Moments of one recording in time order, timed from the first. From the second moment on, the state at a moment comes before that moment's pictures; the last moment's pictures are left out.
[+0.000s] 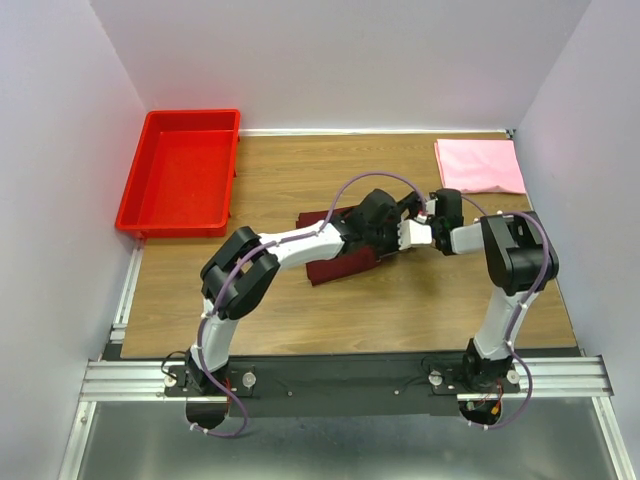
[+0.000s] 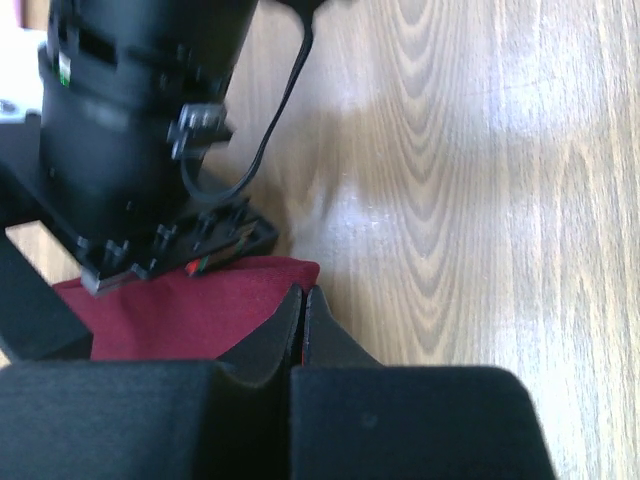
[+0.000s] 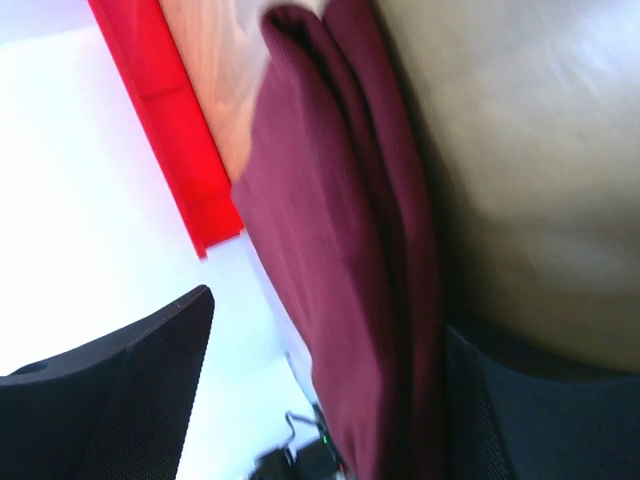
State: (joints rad) left arm -0.91 2.02 1.46 -0.10 0.41 0.56; right arm 0.13 1.93 0.80 0.51 -0.66 1.17
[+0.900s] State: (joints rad) left arm -0.73 1.77 1.33 -0.21 0.51 0.52; right arm 0.15 2.02 1.23 0.13 -0.26 0.62
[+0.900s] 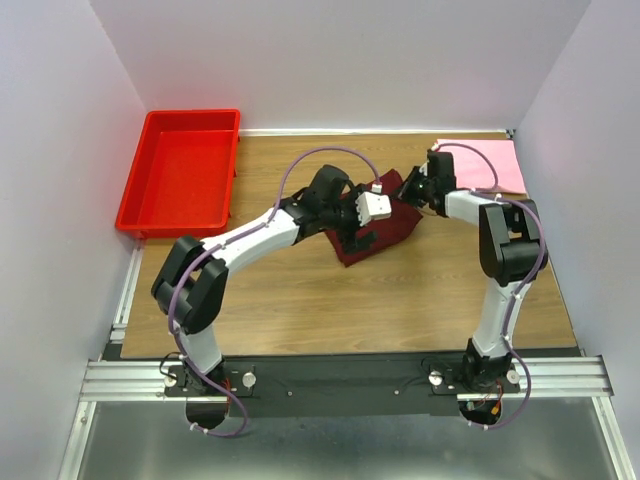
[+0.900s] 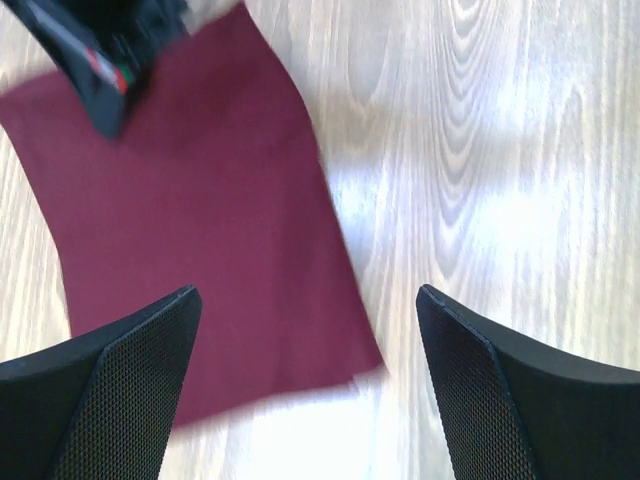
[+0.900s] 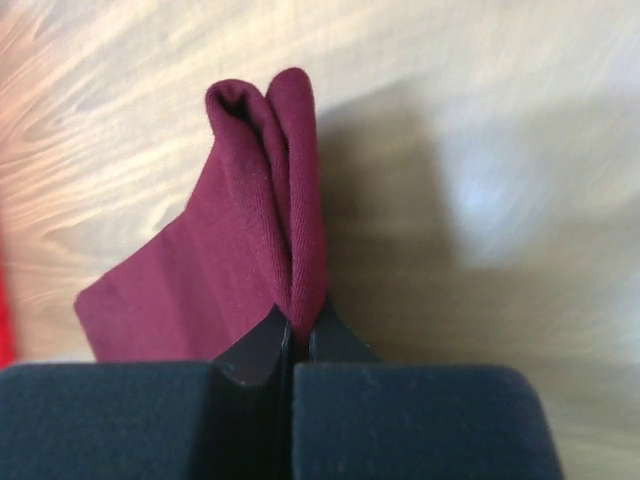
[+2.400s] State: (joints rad) left arm -0.72 1.67 1.04 -0.11 0.50 0.42; right arm 0.03 2.15 1.96 -0.24 0.04 -0.13
